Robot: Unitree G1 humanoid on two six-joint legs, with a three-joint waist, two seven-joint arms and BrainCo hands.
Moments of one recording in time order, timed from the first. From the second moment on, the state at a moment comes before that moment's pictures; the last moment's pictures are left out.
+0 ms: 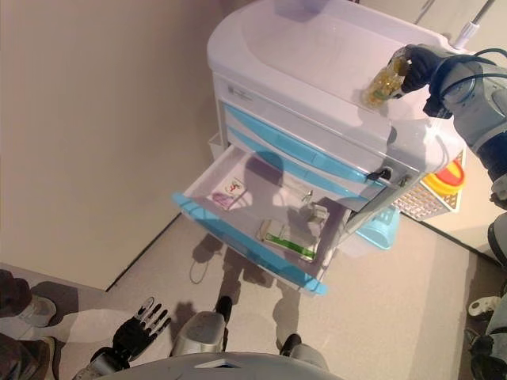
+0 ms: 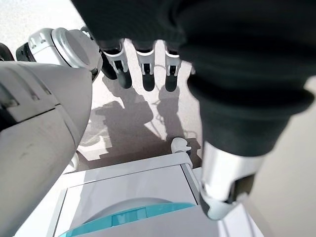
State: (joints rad) left arm 0.18 0.37 0.02 0.89 -1.11 0.13 -0.34; right arm -1.31 -1.08 0.92 0.71 -0.10 0.05 0.27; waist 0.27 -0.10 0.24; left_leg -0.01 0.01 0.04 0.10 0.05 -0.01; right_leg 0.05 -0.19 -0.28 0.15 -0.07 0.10
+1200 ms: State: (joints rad) left arm 0.17 0.37 0.02 0.89 -1.11 0.15 -0.35; right arm -1.29 -1.03 0.83 0.86 -0.26 0.01 0.28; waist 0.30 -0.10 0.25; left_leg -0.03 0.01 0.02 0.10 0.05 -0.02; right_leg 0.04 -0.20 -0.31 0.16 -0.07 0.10
